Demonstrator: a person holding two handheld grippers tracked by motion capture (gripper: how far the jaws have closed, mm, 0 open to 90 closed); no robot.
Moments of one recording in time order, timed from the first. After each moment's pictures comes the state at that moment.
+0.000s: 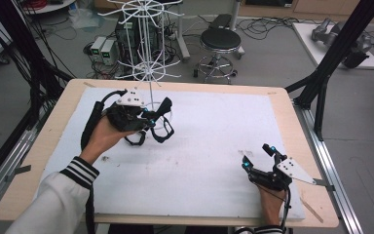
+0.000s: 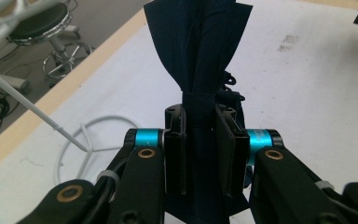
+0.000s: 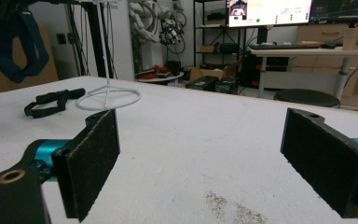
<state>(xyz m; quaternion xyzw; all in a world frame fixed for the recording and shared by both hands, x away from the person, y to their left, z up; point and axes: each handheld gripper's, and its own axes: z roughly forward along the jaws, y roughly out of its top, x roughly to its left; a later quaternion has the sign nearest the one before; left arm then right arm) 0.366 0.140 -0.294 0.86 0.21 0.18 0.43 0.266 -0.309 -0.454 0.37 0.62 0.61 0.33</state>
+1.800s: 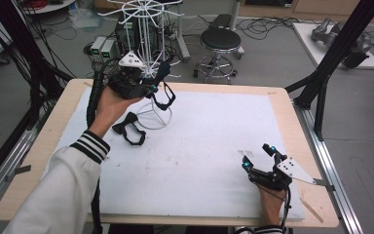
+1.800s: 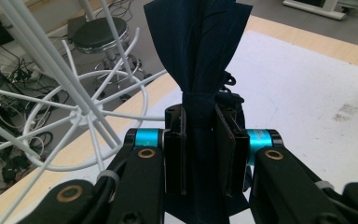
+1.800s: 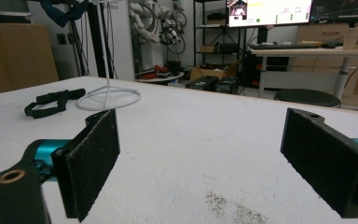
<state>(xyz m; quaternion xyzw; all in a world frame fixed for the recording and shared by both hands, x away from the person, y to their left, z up) 0.410 0.130 -0.239 0.82 0.29 0.23 0.44 0.266 -0.310 -0.454 0.37 0.62 0.61 0.33</state>
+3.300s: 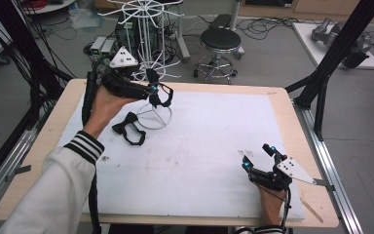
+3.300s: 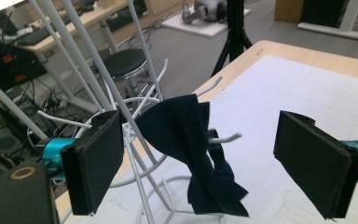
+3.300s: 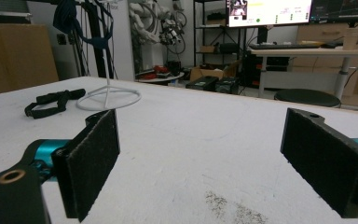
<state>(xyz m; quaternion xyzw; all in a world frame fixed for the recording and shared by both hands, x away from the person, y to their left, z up) 0.403 0.146 -0.237 0.79 0.27 0.29 0.48 0.266 -0.310 -0.454 0.37 0.62 0.61 0.33</state>
